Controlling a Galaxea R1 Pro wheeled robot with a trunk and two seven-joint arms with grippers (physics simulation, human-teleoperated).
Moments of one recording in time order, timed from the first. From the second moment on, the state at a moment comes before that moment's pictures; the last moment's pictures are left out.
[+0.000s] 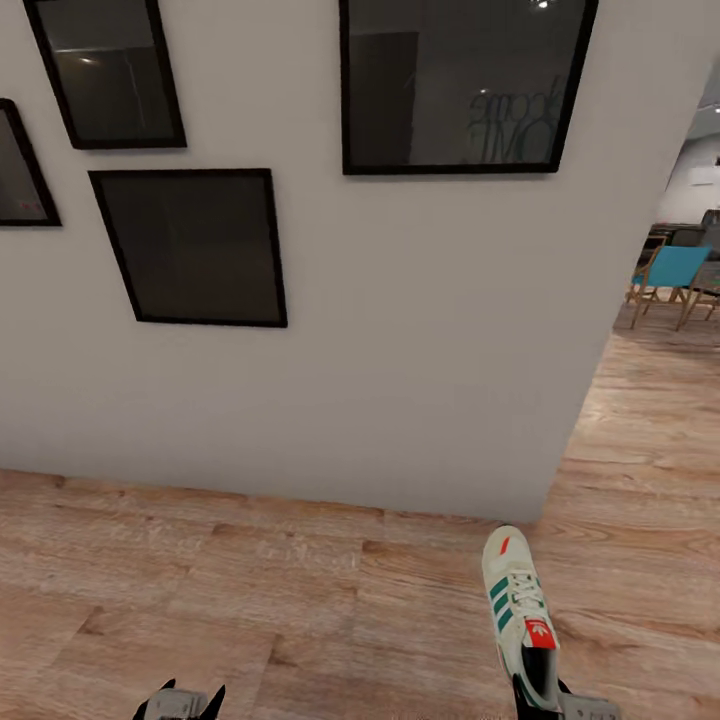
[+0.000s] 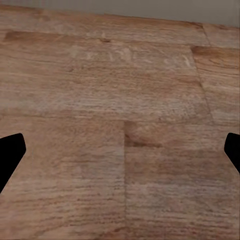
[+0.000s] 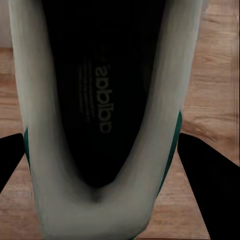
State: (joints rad) left arm -0.17 0.14 0.11 -0.45 0.07 -0.47 -0.35; right arm -0.19 -0.11 -0.04 -0.36 -0.09 -0.66 0.00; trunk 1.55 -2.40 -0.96
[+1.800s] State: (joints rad) left arm -0.17 0.14 0.16 -0.45 0.10 -0.47 -0.21; right arm -0.19 -0.10 -0.04 -0.36 -0.09 -0.66 0.00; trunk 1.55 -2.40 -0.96
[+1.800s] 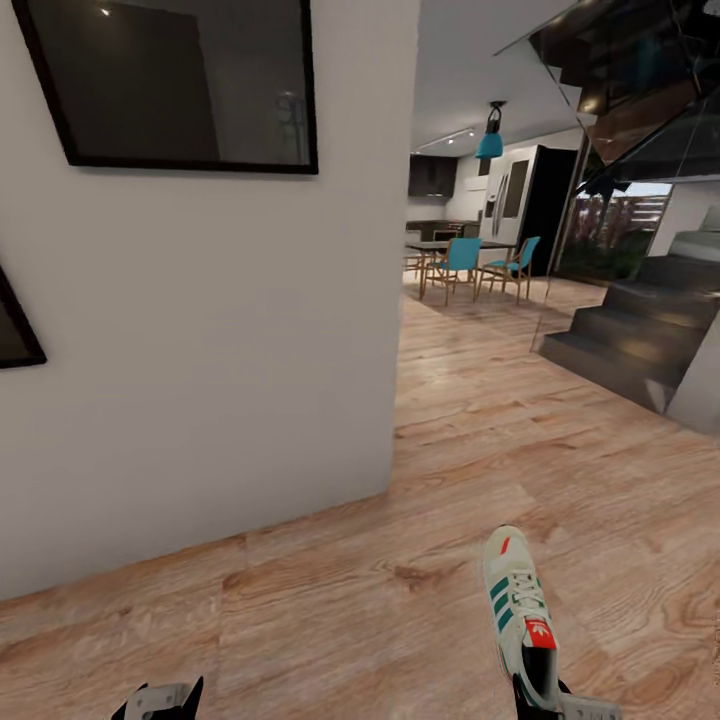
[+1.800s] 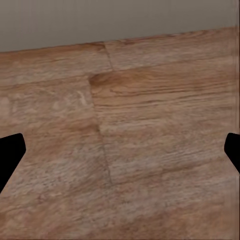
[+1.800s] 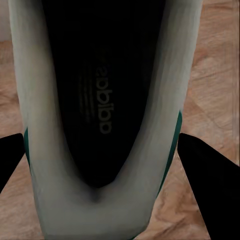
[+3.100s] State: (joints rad) left arm -0.17 0.14 0.16 -0.45 0.10 -0.47 -0.21; right arm -0.19 -0.10 -0.04 -0.36 -0.09 -0.66 0.00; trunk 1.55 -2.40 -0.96
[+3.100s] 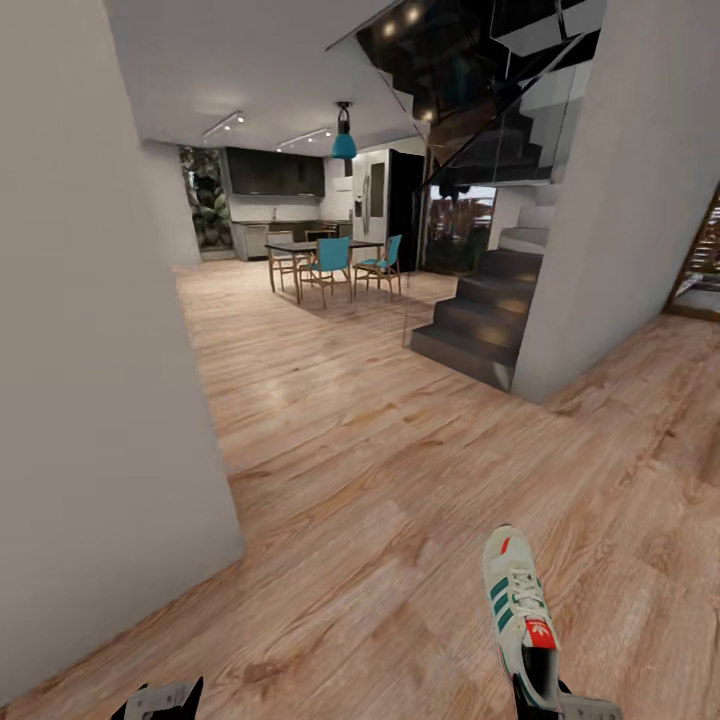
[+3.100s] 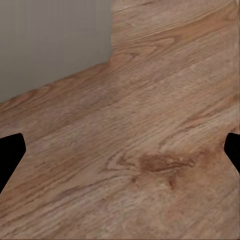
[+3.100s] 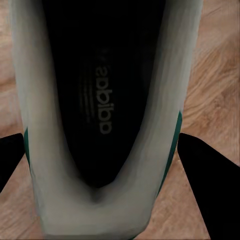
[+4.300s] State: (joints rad) left arm -0.17 0.14 0.16 -0.45 0.12 -0.47 -0.21; right arm -0.19 -0.10 -0.04 -0.36 -0.09 -0.66 0.00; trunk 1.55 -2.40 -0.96
